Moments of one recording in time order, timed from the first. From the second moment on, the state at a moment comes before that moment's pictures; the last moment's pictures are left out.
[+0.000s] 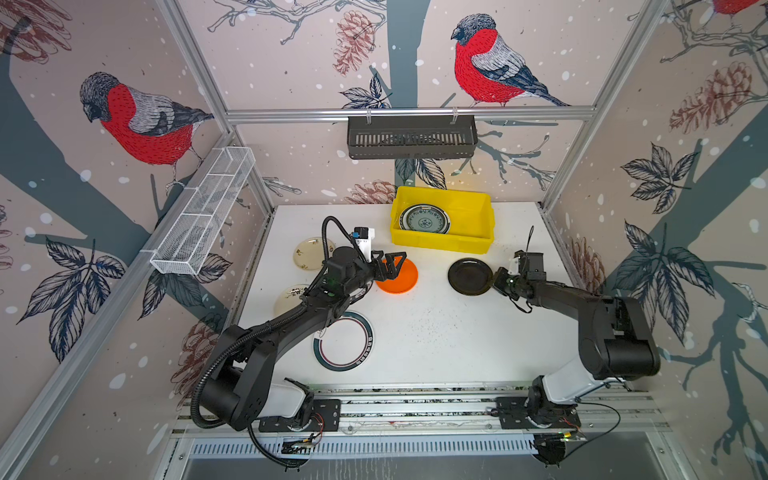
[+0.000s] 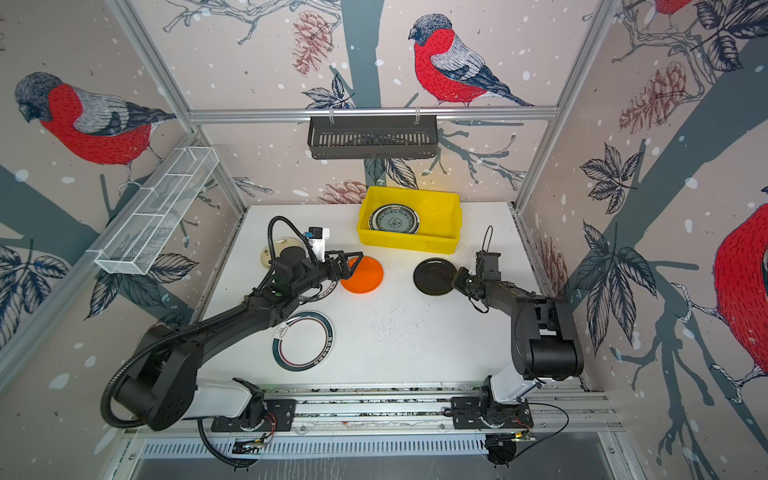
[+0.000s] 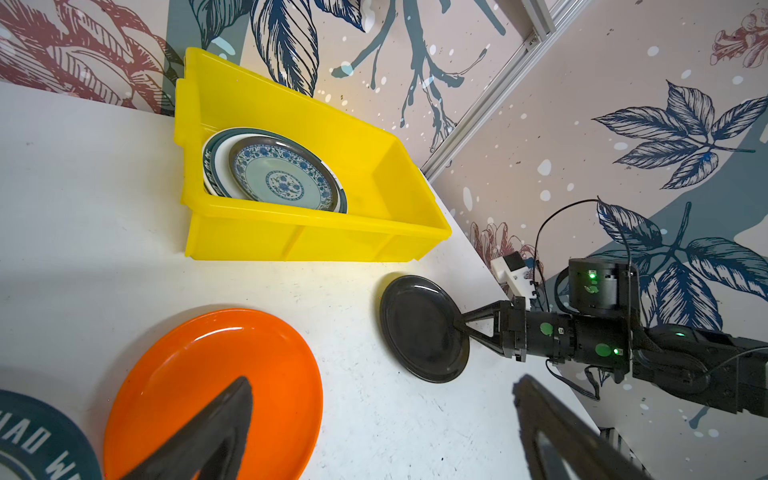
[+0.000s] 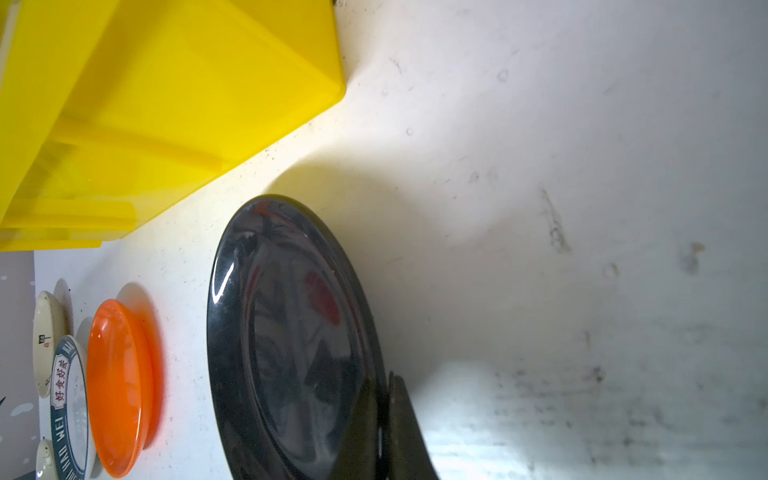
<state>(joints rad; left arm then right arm) -0.47 1.38 0.71 0.44 0.34 -0.54 0.01 1.57 0.69 0.00 -0.34 0.55</state>
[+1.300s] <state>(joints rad) -0.47 1.28 0.69 0.27 0.24 -0.48 0.18 1.77 1.40 -0.19 -0.22 0.57</state>
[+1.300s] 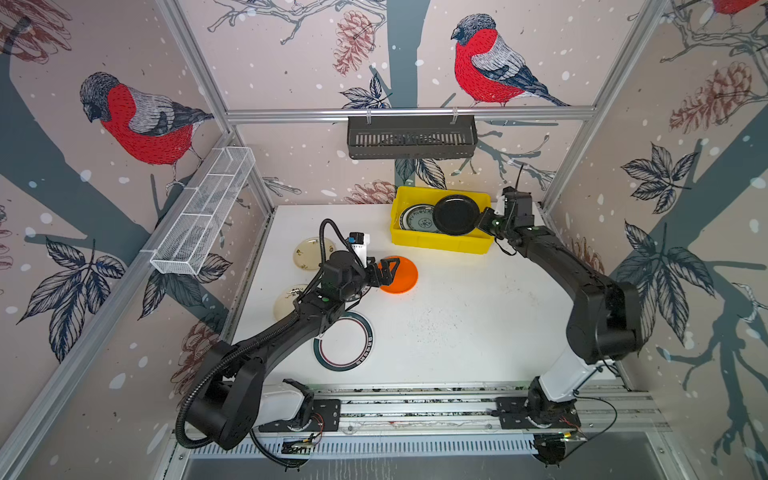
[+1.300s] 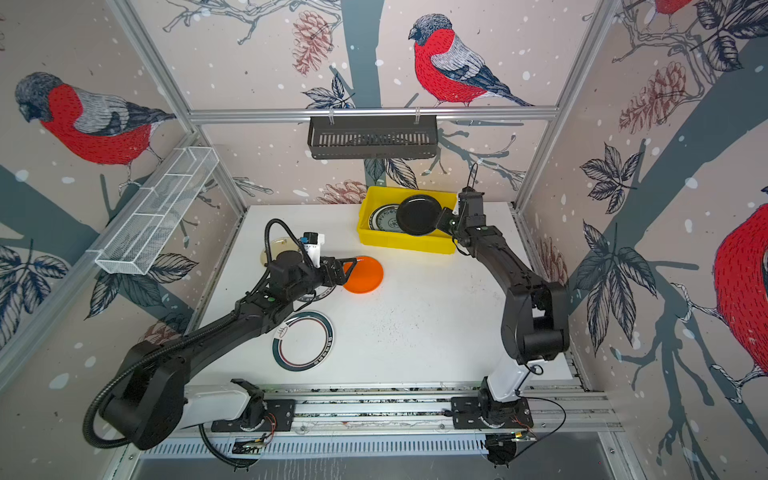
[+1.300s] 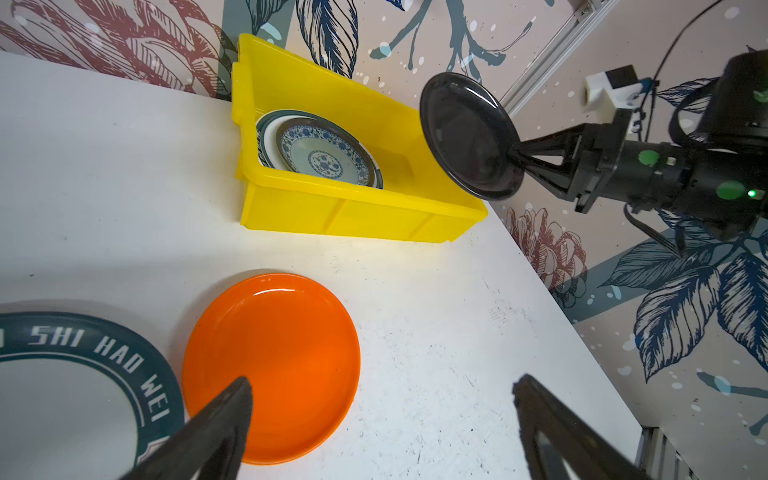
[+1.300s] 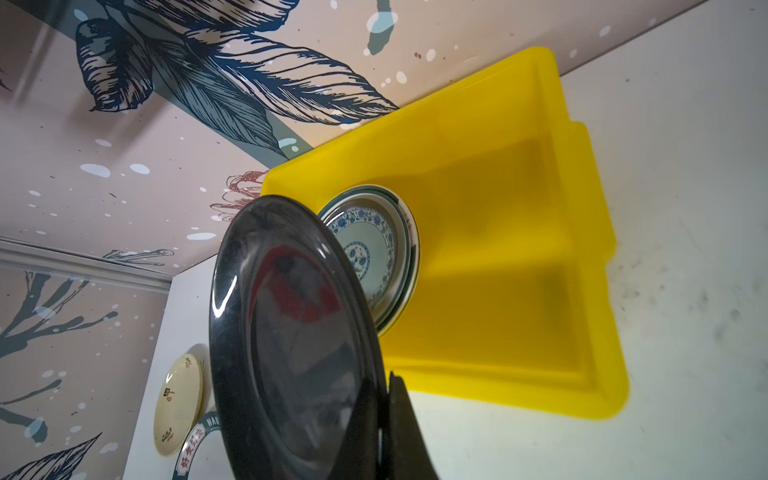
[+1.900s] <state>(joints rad) -0.38 1.19 0.71 0.15 0.08 -0.43 0.25 2.41 2.09 -0.40 -0.07 0.52</state>
